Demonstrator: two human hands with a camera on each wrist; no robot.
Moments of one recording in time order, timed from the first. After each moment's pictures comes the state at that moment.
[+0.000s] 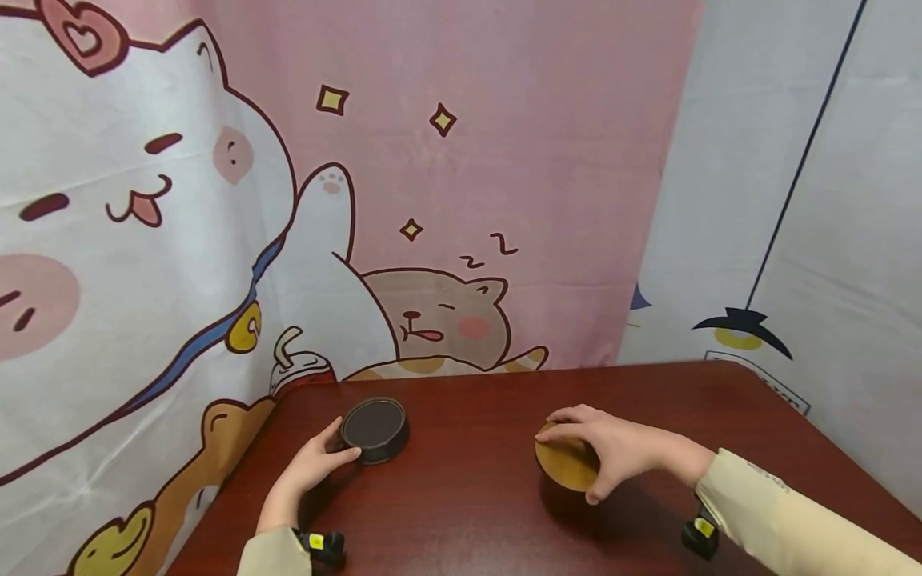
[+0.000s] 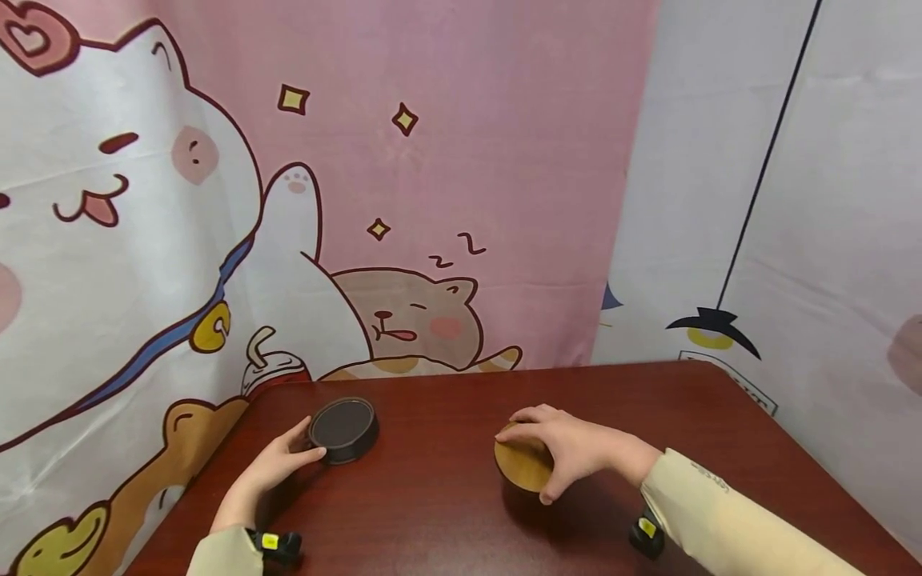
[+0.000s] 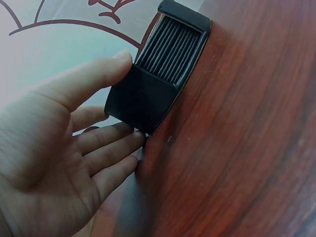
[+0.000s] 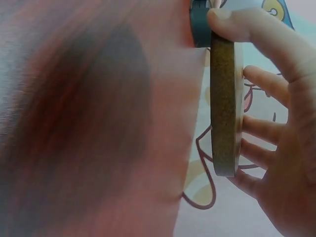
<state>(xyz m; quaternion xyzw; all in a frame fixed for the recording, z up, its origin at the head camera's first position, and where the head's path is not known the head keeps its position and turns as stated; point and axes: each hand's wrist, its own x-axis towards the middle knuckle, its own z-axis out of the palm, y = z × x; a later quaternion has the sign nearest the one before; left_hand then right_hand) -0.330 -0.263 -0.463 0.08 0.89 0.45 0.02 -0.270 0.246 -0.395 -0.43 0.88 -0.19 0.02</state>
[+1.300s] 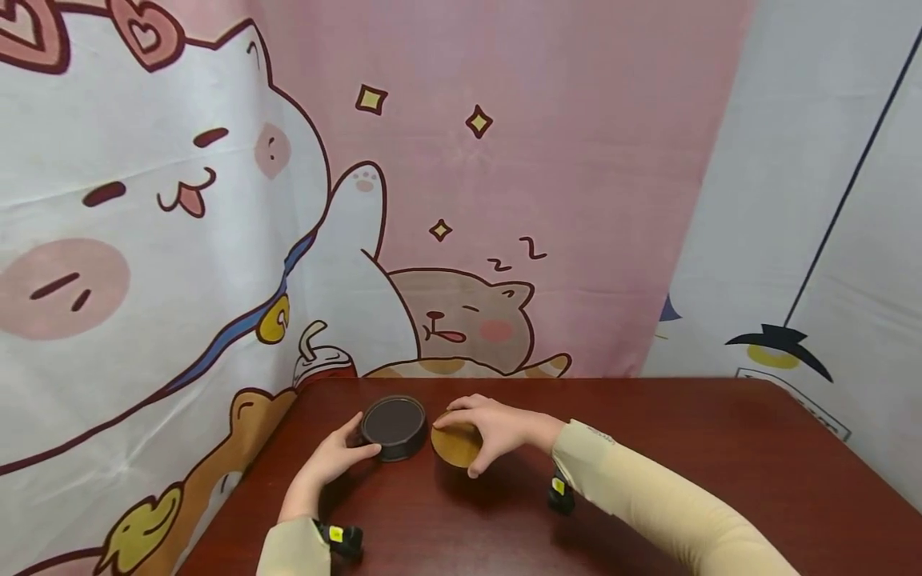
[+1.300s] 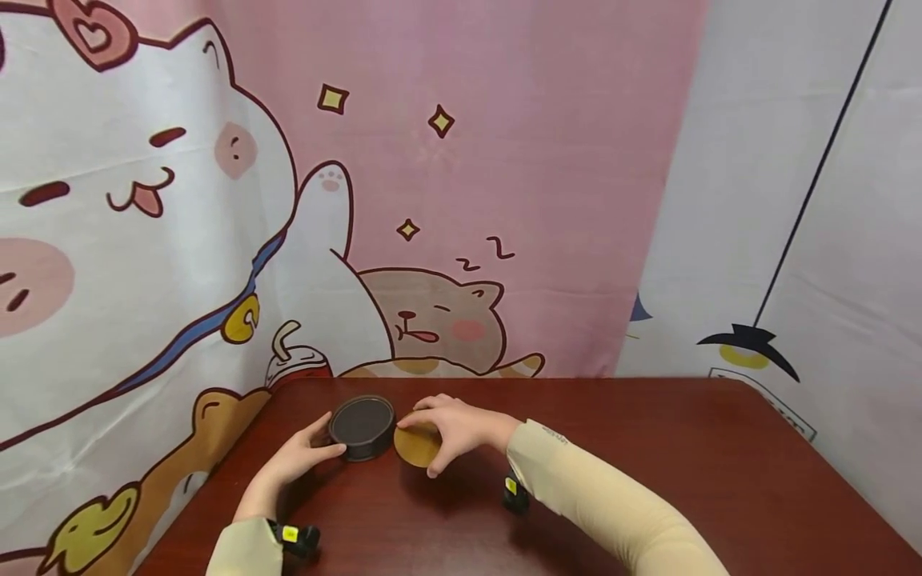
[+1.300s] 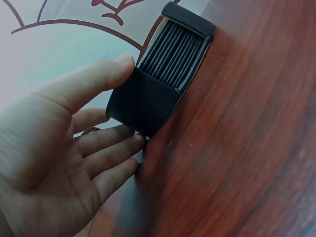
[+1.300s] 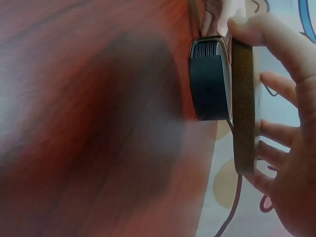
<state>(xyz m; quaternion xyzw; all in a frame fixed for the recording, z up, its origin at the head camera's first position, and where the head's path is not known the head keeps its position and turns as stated) -0.332 -0.268 -0.464 0.09 0.89 0.45 0.01 -0.354 0.068 -0.406 -0.50 0.85 -0.17 0.03</state>
